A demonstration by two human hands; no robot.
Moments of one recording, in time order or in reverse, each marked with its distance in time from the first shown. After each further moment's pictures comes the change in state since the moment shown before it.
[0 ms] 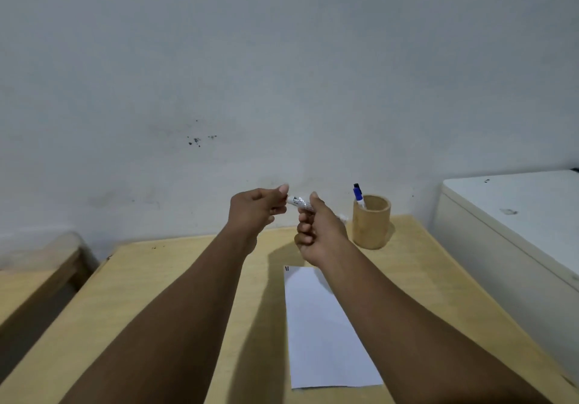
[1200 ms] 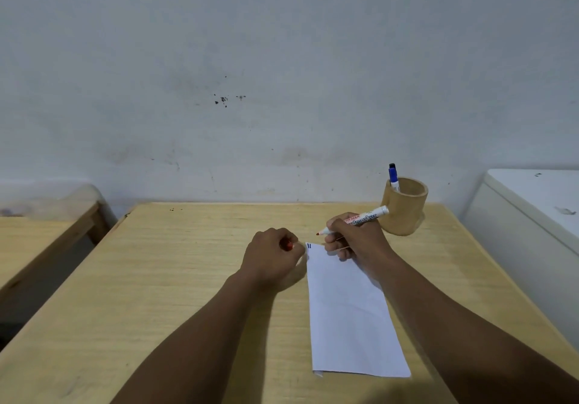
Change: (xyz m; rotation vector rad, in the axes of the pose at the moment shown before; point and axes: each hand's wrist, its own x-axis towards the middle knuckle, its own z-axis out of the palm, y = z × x) left_hand -0.027 -0.134 -0.038 0.788 -0.021 0.118; right_hand 0.039 0.033 -0.074 -0.709 -0.105 -0.236
